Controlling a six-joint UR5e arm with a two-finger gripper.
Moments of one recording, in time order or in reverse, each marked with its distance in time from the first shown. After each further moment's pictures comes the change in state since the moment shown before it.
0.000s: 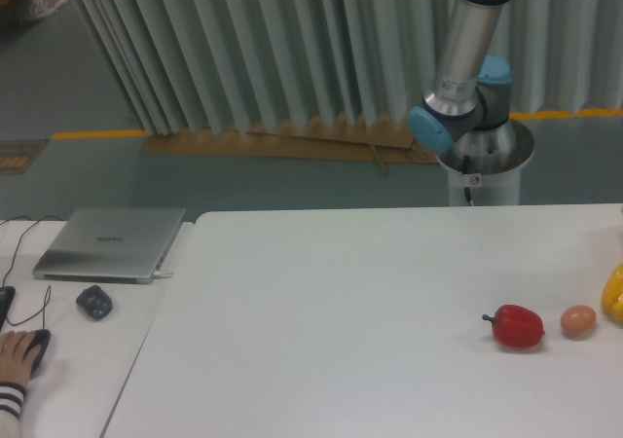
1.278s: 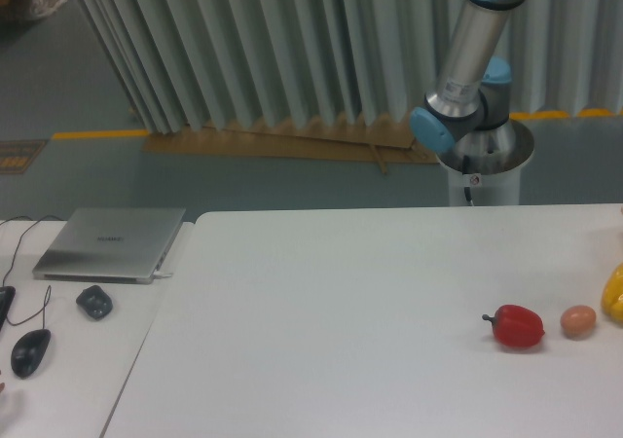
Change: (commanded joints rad) arm 0.018 -0.043 0.002 0.058 0.023 0.114
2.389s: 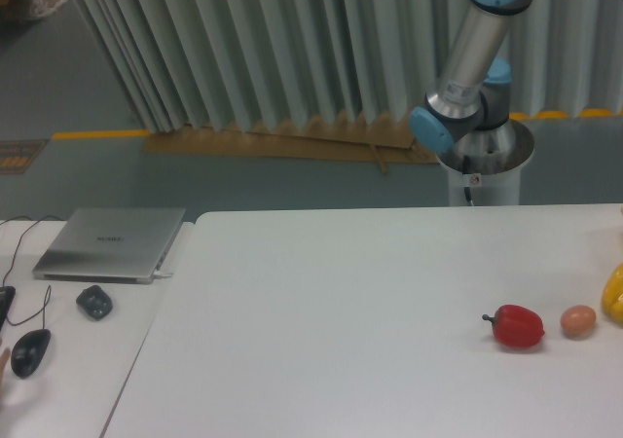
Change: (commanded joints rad) arm -0.009 -0.012 0.005 0.002 0.009 -0.035
